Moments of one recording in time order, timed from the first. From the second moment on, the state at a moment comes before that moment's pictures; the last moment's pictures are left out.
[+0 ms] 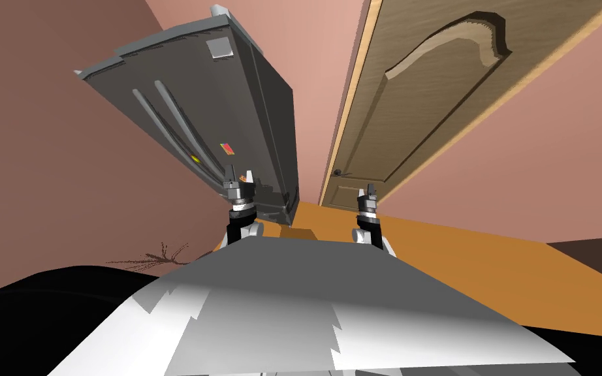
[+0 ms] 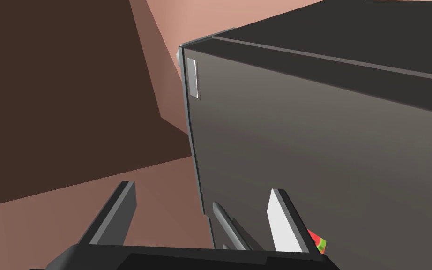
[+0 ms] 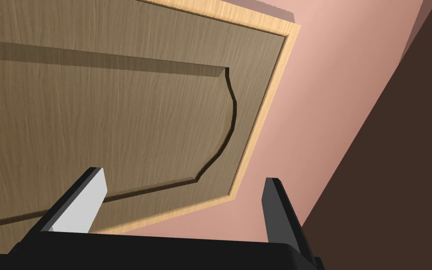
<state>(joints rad) 0.29 -0.14 -0.14 -1.75 -0.08 -0.66 0.07</state>
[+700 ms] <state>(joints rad) 0.22 -0.19 -0.17 -1.55 -0.12 -0.67 0.06</state>
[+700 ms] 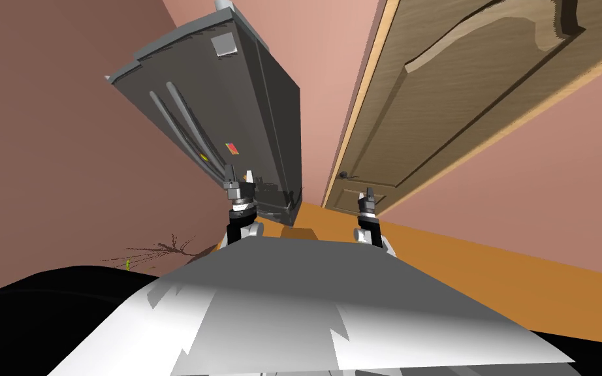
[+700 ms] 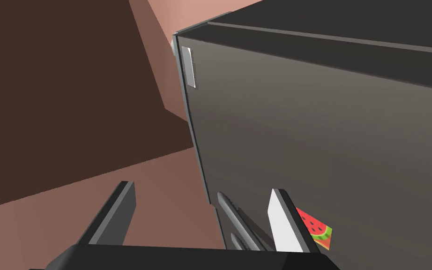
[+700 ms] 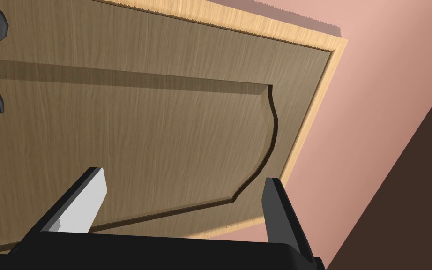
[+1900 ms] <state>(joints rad) 0.12 -0.26 -0.22 -1.22 -0.18 -0.71 0.03</state>
